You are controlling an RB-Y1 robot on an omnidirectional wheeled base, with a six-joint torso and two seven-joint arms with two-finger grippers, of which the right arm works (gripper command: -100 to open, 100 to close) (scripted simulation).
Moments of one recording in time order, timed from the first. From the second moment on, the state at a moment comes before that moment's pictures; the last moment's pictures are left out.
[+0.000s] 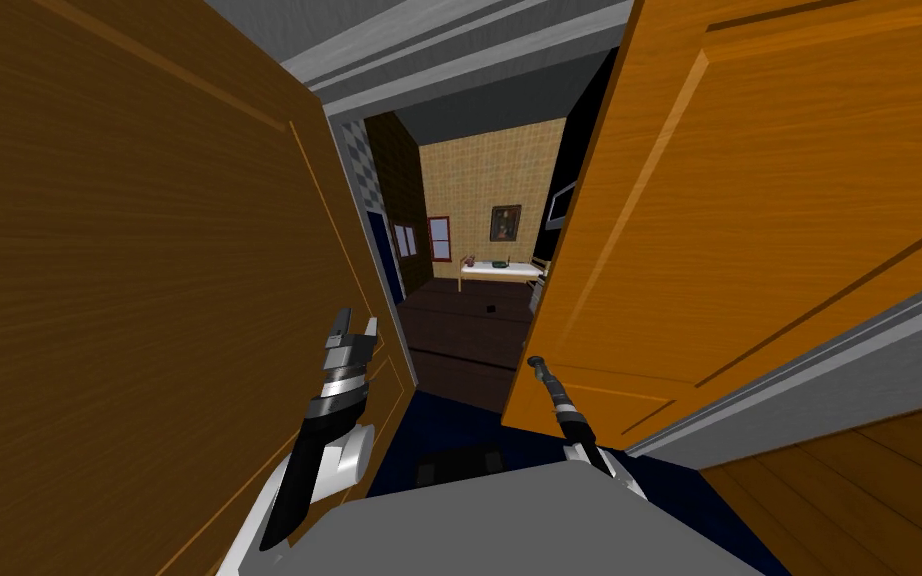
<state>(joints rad) 0.07 -0.24 -0.30 -0.73 0.11 -0.90 0.39</state>
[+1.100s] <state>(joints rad) 0.07 -0.24 -0.28 -0.74 0.00 -0.88 0.12</state>
